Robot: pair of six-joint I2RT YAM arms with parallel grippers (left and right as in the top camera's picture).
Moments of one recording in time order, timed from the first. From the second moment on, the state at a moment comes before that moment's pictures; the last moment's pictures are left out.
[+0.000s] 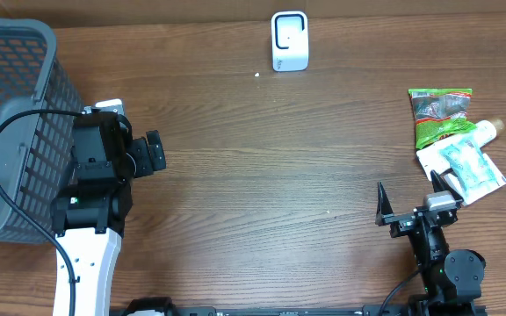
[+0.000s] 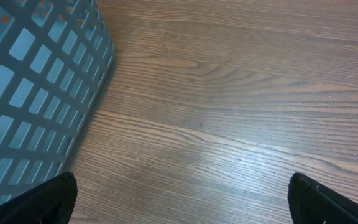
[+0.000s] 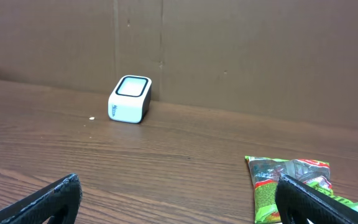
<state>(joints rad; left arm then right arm) 0.05 1.11 1.03 -0.74 -0.19 -0.10 0.06 0.01 0.02 -0.02 -0.12 -0.07</state>
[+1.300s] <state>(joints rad) 0.05 0.76 0.77 -0.42 -0.13 -0.09 0.06 0.01 0.02 -0.02 -0.12 -0.07</state>
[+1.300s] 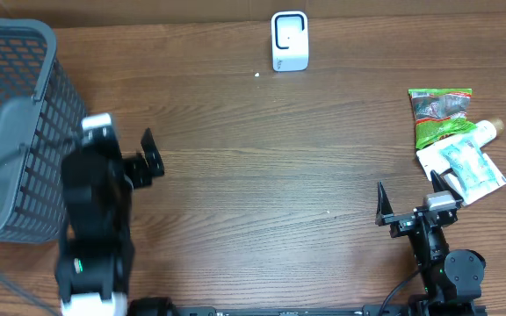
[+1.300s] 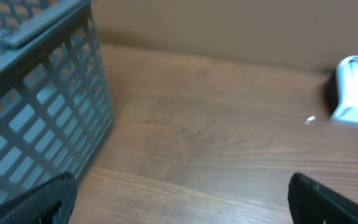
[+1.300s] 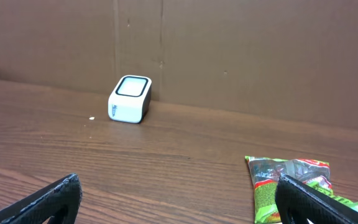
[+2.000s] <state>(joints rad) 0.01 0.09 0.02 -0.06 -0.02 0.02 0.06 0.01 0.02 -0.03 -0.12 -0.07</state>
